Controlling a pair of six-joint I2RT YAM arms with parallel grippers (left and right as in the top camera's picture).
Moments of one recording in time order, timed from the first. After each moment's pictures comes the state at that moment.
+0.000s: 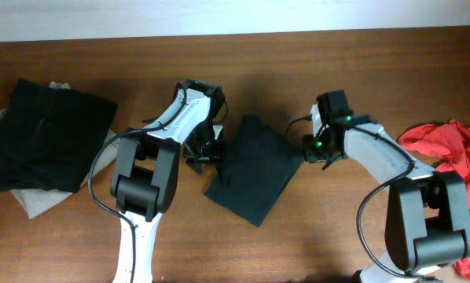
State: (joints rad) left arm -0.38 2.33 1.79 -1.39 0.21 -0.20; right arm 0.14 1.79 1.12 -0.69 -0.08 0.09
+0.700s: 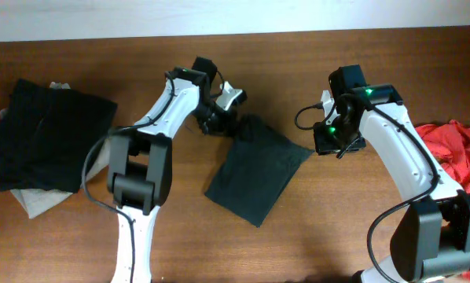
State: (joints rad) left arm -0.32 2.38 1.92 -1.09 0.68 0.19; right arm 0.12 1.73 1.40 -1.14 -0.07 0.06
